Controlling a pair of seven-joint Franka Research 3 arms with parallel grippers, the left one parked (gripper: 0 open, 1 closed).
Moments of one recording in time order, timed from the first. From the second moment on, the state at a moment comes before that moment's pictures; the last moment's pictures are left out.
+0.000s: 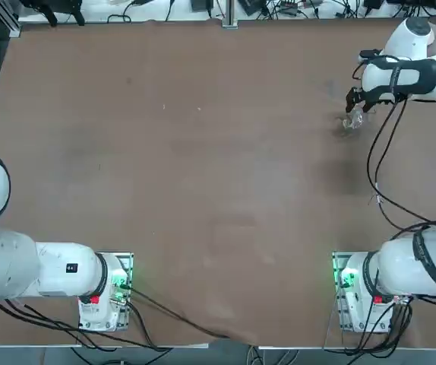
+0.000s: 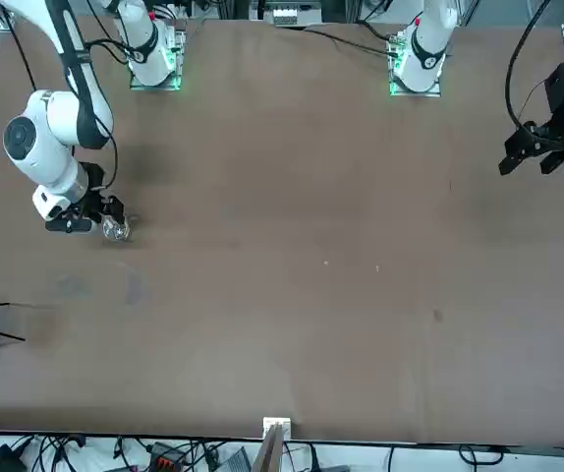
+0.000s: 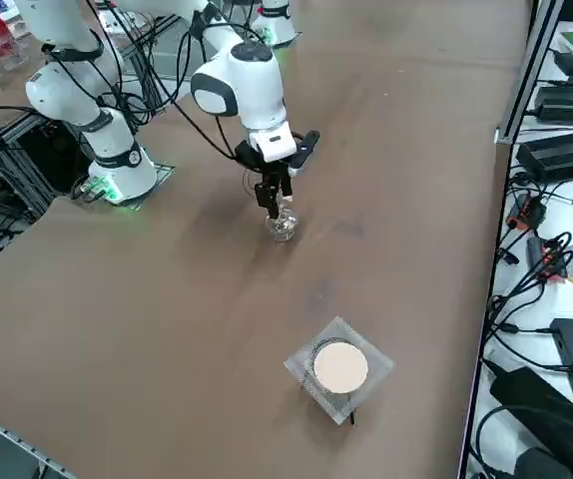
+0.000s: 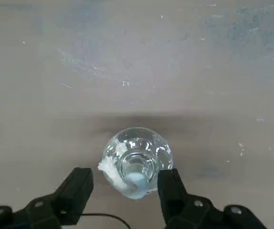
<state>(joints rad) -0.04 0.18 -0.02 -2.33 -0.01 2.53 -0.04</state>
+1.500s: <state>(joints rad) -0.06 0.19 -0.02 -2.33 -0.01 2.54 -0.04</state>
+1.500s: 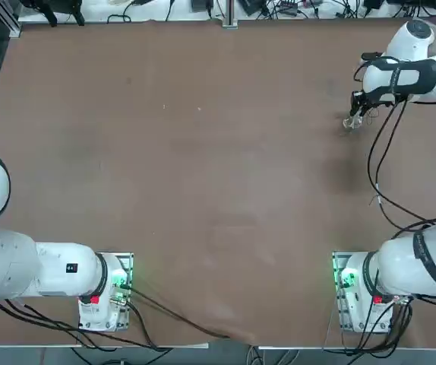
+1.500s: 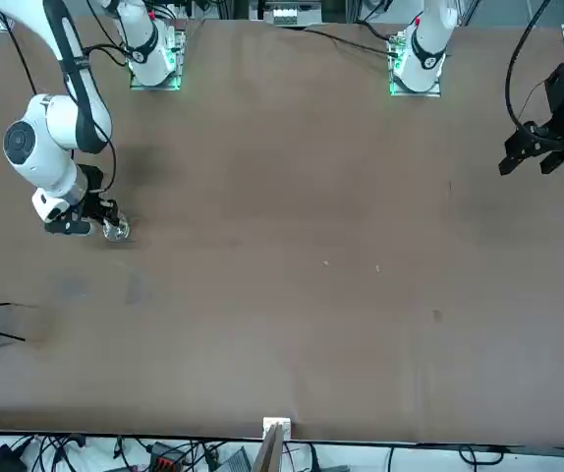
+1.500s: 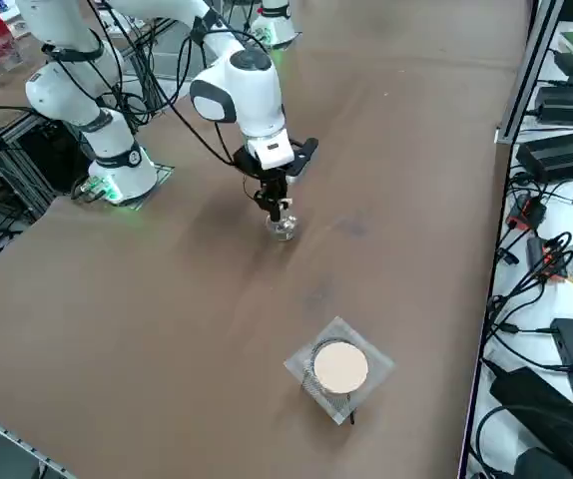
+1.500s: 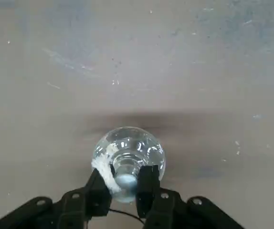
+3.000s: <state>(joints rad) -0.35 0.47 -0.03 -1.80 0.07 2.40 -0.05</state>
